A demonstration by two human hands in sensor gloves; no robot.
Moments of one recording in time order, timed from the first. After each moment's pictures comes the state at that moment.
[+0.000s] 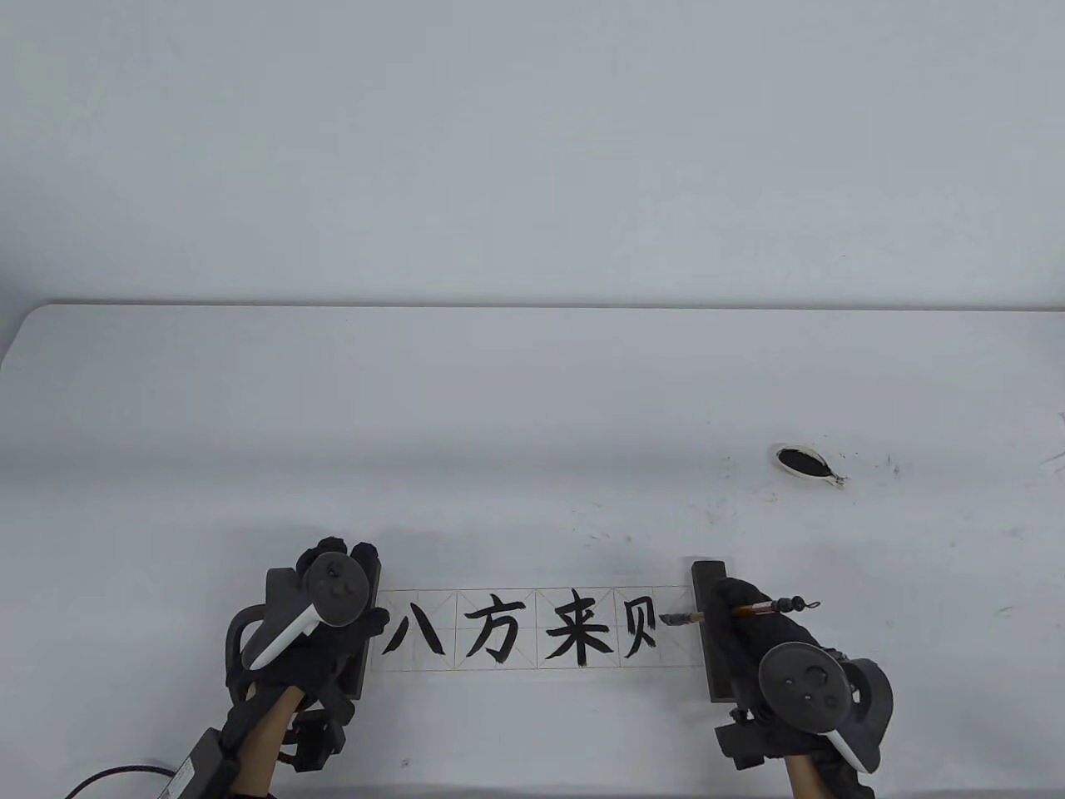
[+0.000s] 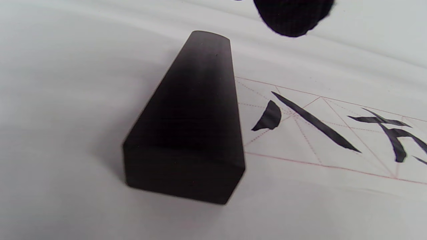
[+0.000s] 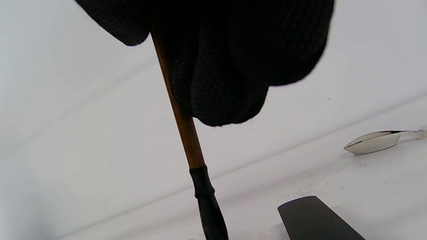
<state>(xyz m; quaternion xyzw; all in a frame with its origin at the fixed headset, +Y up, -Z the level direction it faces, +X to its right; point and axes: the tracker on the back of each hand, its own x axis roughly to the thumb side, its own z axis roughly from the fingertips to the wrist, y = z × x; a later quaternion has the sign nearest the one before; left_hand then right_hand) -0.240 -0.731 -0.301 -0.18 0.01 0.10 0.98 0.213 -0.673 -0.242 0.07 -0.19 0.95 0.22</state>
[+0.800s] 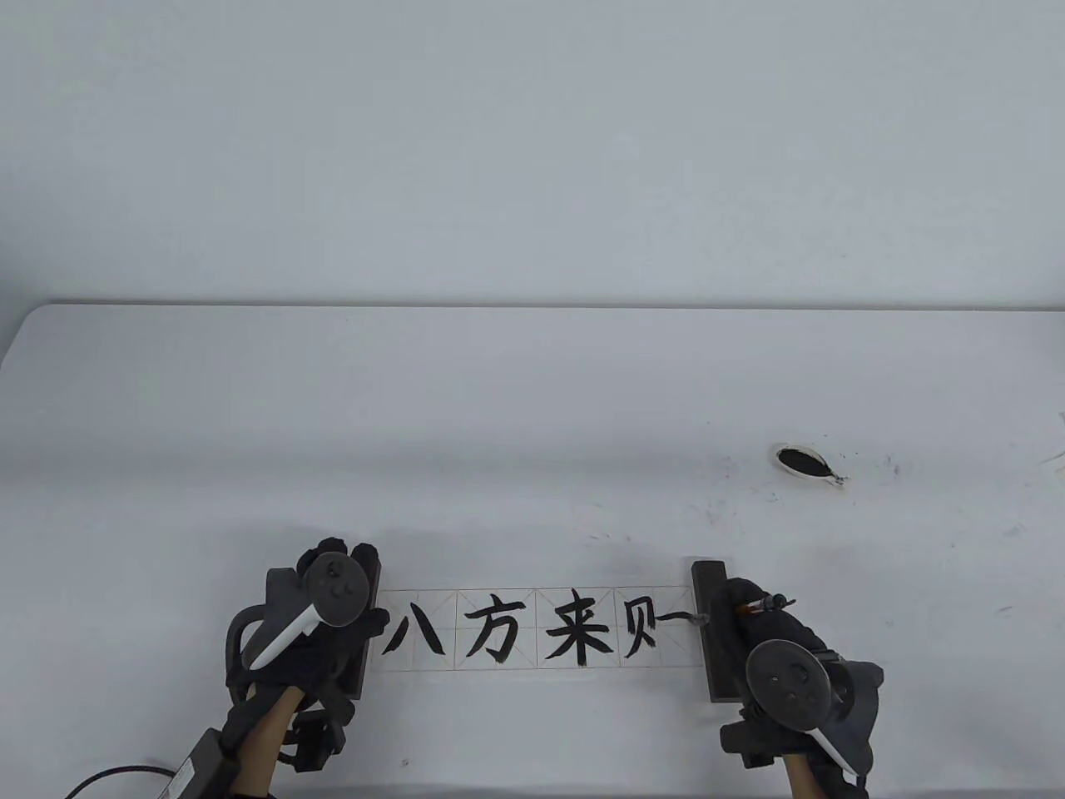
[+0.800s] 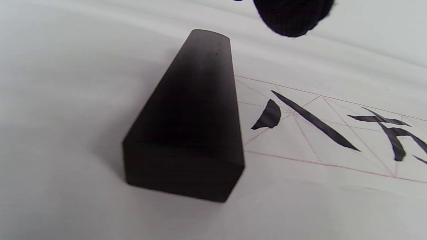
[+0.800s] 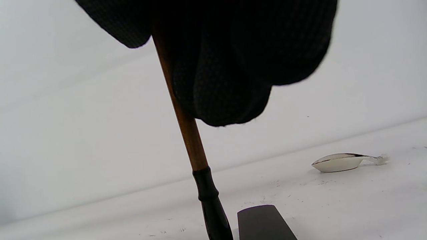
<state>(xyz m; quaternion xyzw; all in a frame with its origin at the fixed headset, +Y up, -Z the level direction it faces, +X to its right) -0.240 -0.732 -0.301 -0.18 0.01 0.10 0.98 0.210 -0.669 -0.240 0.04 -0.20 0.97 0.15</state>
